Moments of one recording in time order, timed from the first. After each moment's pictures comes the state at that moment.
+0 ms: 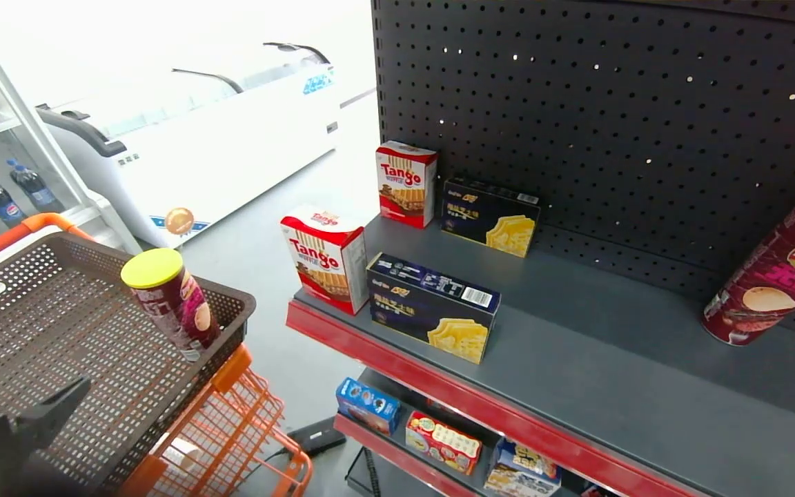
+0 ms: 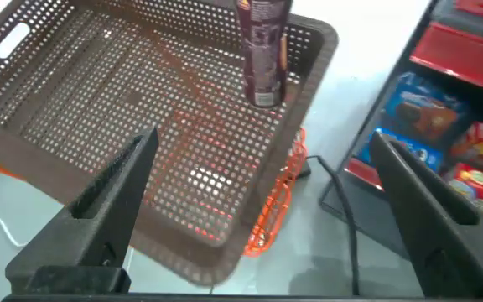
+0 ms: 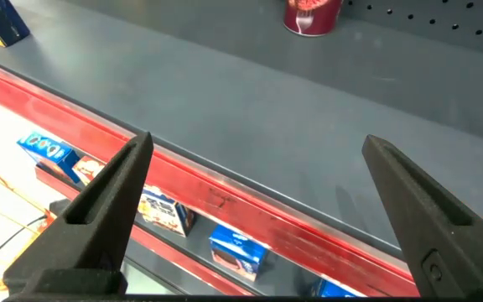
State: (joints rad) left arm 0.11 0.95 -0.34 -0.35 0.07 0.08; right arm -0.01 0.00 0.00 0.00 0.01 0.00
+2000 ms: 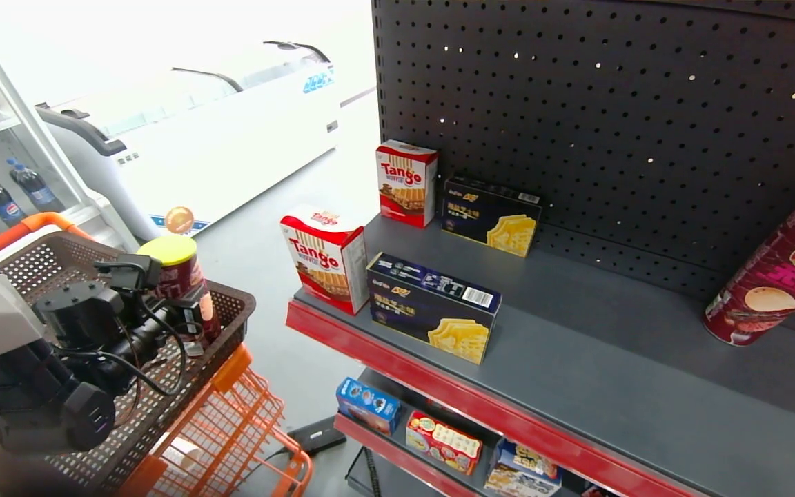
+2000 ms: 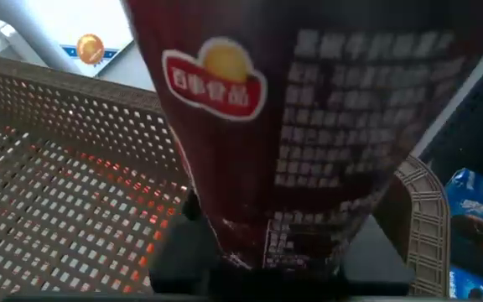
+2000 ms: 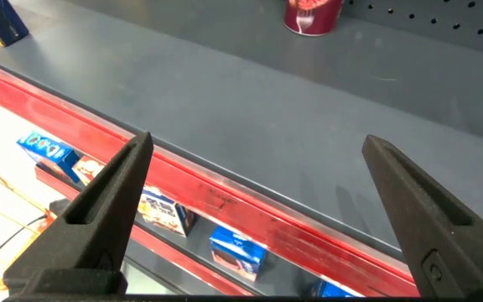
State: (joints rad) left arm 0.18 2.18 -0.64 -1.50 -0.12 0.11; right arm -0.01 0.00 0.00 0.00 0.01 0.00
